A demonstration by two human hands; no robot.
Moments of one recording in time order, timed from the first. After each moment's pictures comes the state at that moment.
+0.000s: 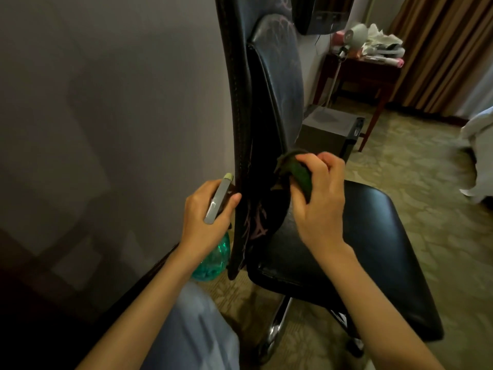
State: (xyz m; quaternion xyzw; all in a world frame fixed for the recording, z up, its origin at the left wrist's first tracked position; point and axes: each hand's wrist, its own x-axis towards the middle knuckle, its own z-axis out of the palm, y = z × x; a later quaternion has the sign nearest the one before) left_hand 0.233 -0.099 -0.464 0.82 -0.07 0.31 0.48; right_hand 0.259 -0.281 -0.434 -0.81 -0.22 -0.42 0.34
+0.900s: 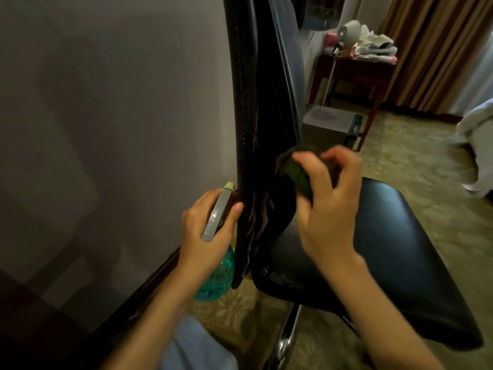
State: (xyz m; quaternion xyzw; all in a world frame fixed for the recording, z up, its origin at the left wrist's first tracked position) left_hand 0.240 -0.097 -0.519 0.79 -0.09 0.32 0.51; right_hand 0.259 -0.268 -0.475 -0.80 -0.18 -0.50 0.27
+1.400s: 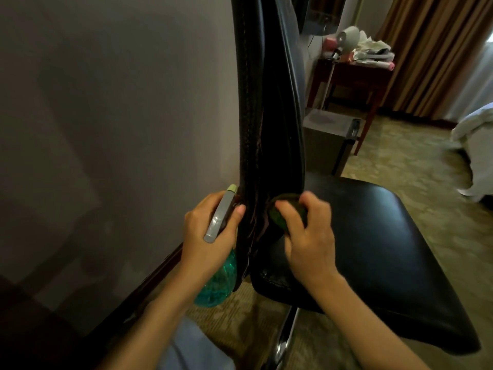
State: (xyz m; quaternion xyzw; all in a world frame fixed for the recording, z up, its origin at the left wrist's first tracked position) left_hand 0.240 -0.098 -0.518 0.79 -0.07 0.30 0.53; right_hand 0.266 -0.273 -0.542 -0.83 -0.24 -0.48 0.14
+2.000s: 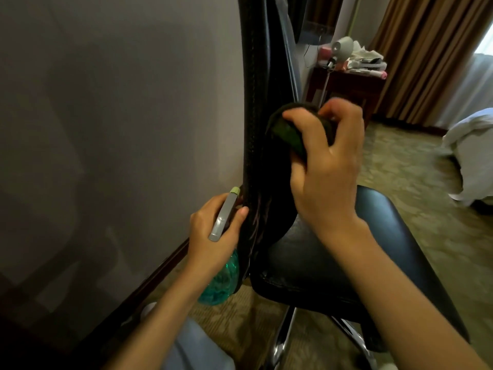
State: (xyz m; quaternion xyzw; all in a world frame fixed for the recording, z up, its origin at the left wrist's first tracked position) left_hand 0.237 -0.101 -0.518 0.77 -0.08 0.30 0.55; right_hand 0.258 -0.247 -0.414 -0.78 -0.20 -0.55 0.21
